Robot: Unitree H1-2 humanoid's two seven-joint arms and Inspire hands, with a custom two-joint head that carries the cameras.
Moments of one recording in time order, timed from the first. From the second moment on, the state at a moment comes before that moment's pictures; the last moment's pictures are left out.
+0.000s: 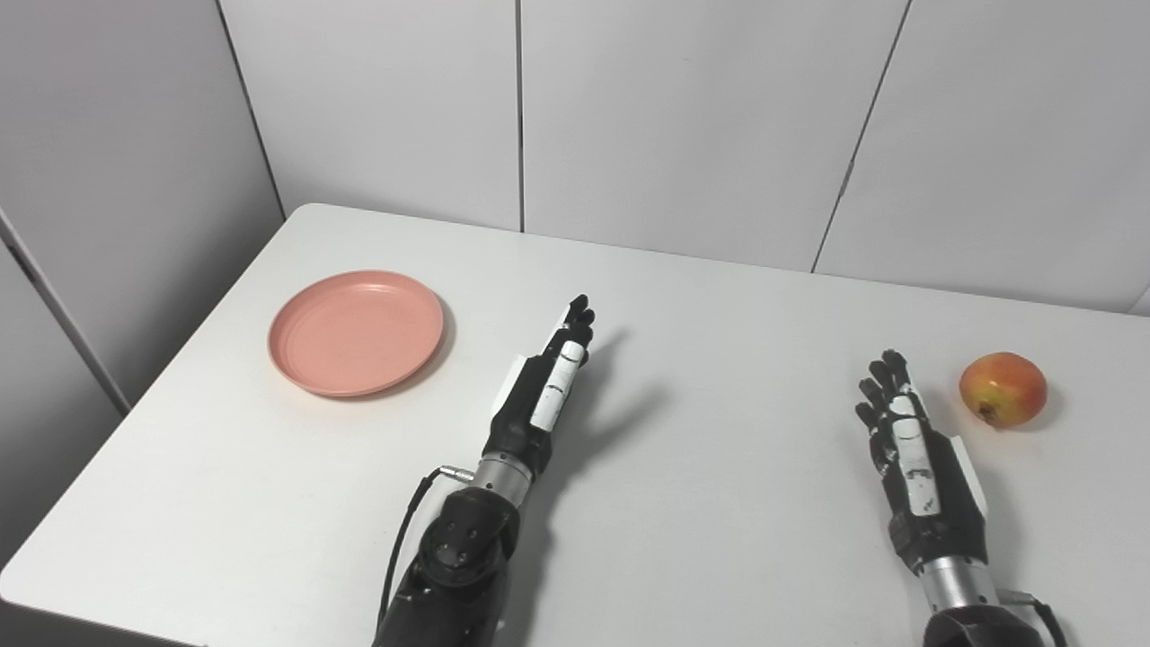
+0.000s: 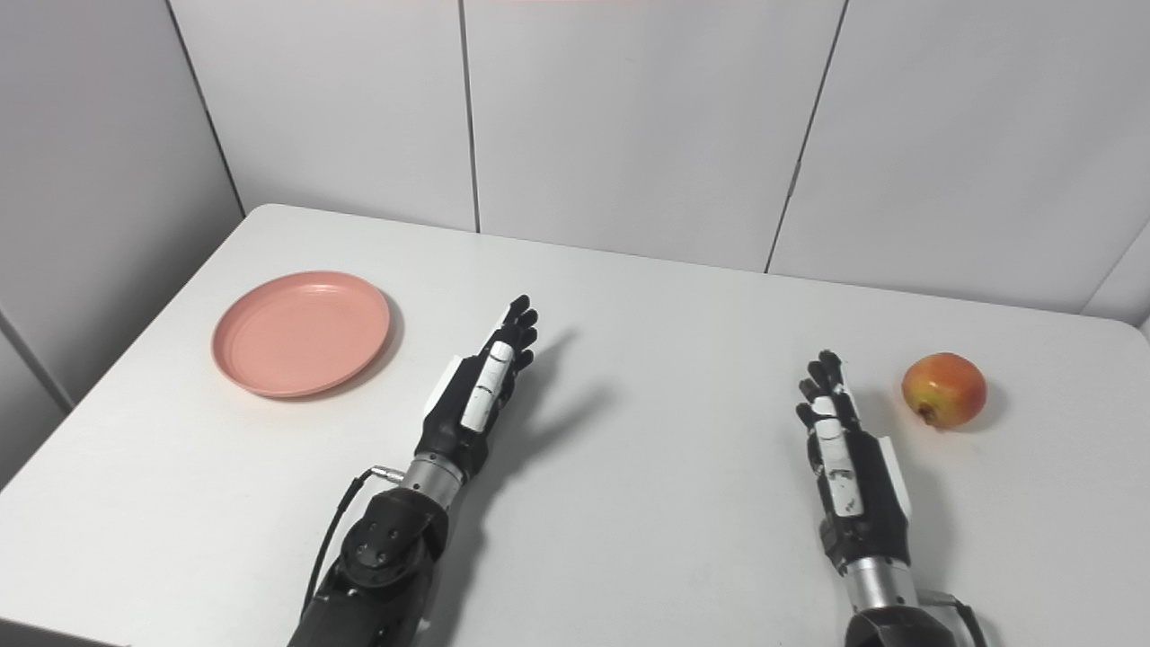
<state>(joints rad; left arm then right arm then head) -0.22 -0.08 -0.07 0.20 0.05 -0.06 -0.01 -0.15 -0.09 -0.03 0.10 0.18 -0.04 0.15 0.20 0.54</state>
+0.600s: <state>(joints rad) -0.24 -0.09 -0.06 0.24 0.03 -0.10 0.02 -0.15 -0.09 -0.04 0.11 0.18 -0.06 0.17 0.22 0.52</state>
